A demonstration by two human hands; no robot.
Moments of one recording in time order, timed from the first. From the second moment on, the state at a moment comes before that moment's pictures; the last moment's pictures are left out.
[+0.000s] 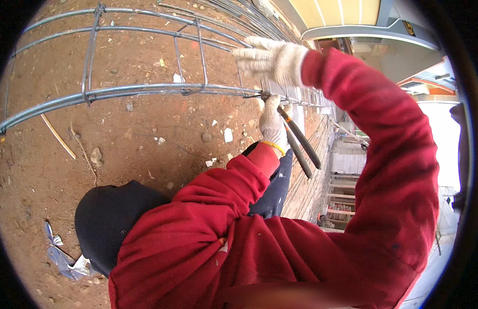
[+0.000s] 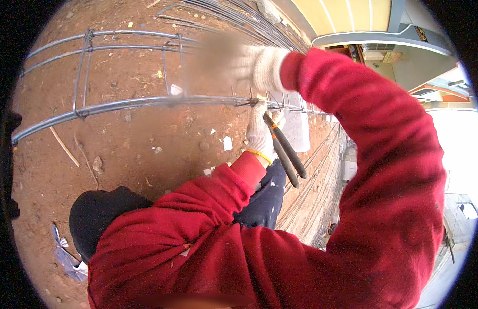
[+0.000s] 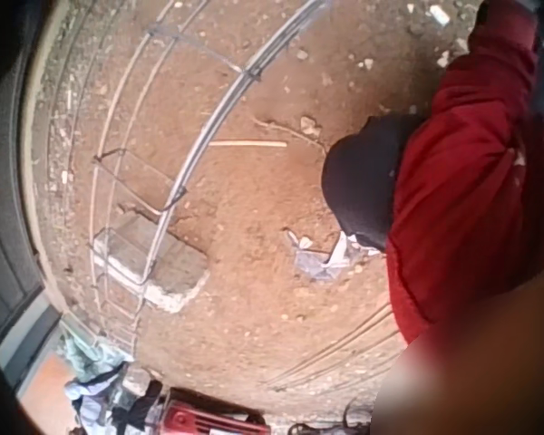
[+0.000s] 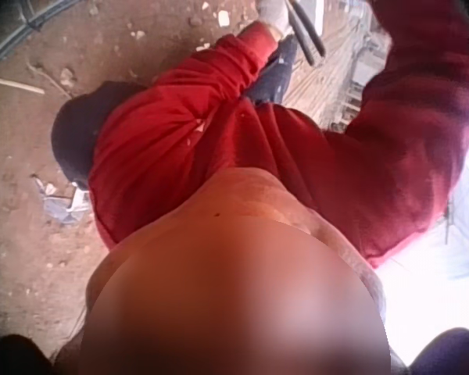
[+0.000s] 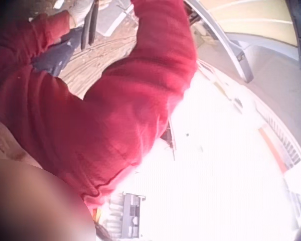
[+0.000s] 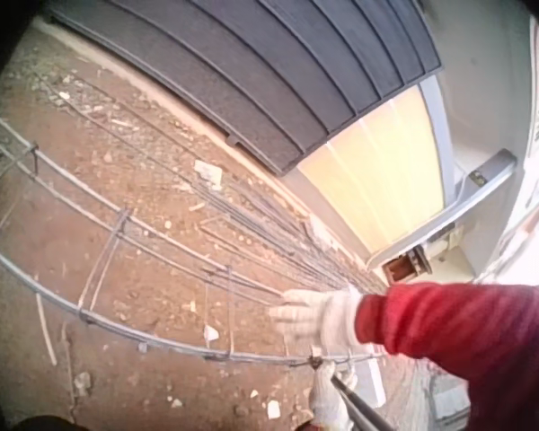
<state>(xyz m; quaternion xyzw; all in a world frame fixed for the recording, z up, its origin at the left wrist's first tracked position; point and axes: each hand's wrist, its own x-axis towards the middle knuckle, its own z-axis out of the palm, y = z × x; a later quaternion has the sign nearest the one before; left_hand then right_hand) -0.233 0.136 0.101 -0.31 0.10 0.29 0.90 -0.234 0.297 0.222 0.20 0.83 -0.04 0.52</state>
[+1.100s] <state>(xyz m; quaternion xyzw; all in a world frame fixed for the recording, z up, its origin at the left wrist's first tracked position) -0.240 0.132 0.112 -0.22 0.20 0.25 0.92 -0.247 0.093 0.218 0.85 0.35 0.08 0.40</state>
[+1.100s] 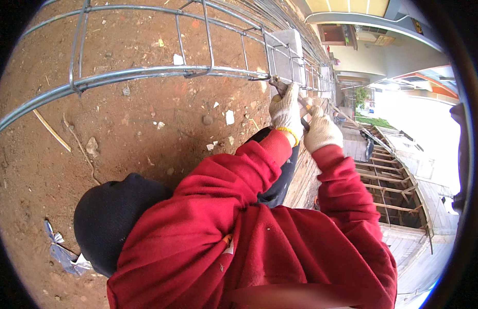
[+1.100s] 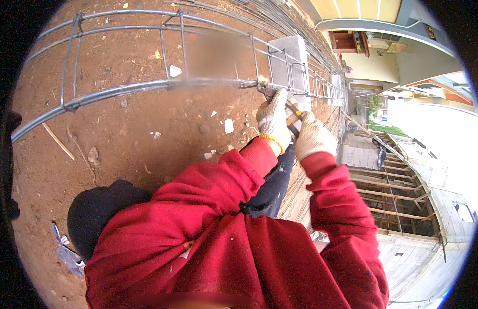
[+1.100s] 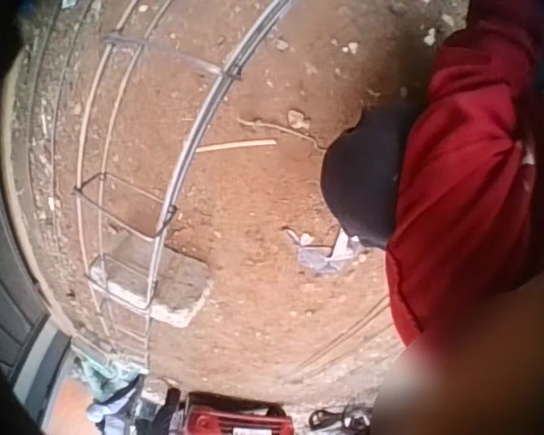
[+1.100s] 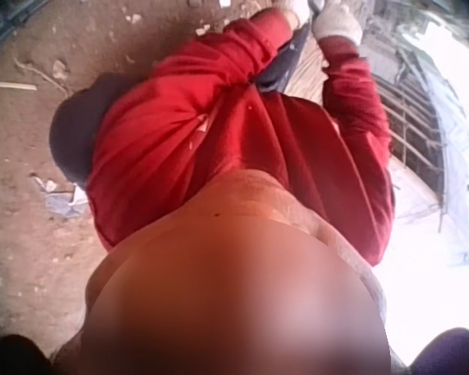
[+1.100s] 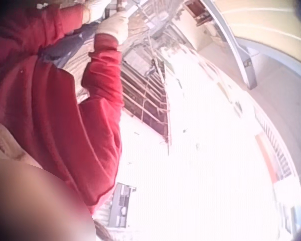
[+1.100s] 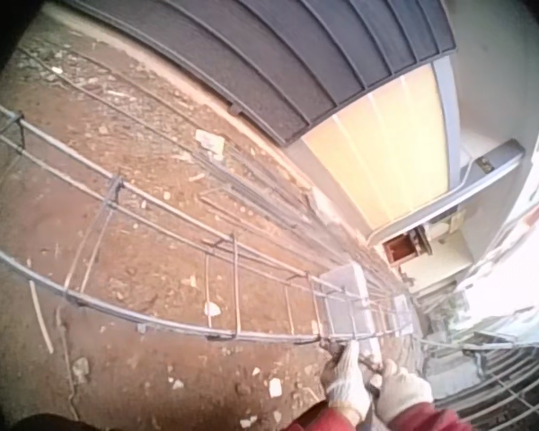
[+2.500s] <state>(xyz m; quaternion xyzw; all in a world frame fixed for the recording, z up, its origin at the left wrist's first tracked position) -0.325 0.141 -0.079 0.00 0.18 0.28 0.94 -0.242 0.038 0.041 0.87 0.44 -0.21 -0.06</state>
